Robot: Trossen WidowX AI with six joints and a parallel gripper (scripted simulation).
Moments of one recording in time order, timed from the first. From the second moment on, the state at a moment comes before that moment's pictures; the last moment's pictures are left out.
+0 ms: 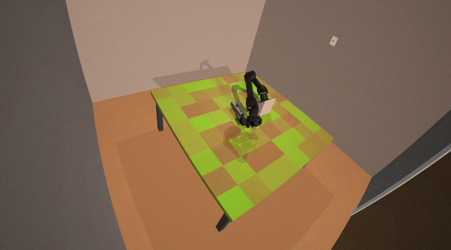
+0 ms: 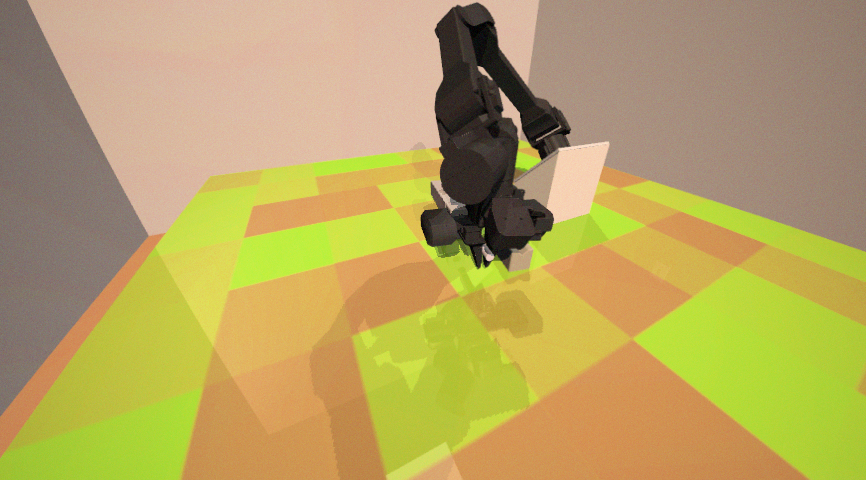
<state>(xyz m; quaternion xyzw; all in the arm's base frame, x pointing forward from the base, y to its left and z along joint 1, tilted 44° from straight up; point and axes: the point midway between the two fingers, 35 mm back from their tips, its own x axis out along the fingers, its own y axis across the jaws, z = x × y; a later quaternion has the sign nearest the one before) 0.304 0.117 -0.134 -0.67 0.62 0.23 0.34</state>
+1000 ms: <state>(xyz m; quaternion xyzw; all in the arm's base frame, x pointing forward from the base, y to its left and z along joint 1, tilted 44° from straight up) 0.301 0.121 -0.128 -0.67 0.62 0.23 0.34</state>
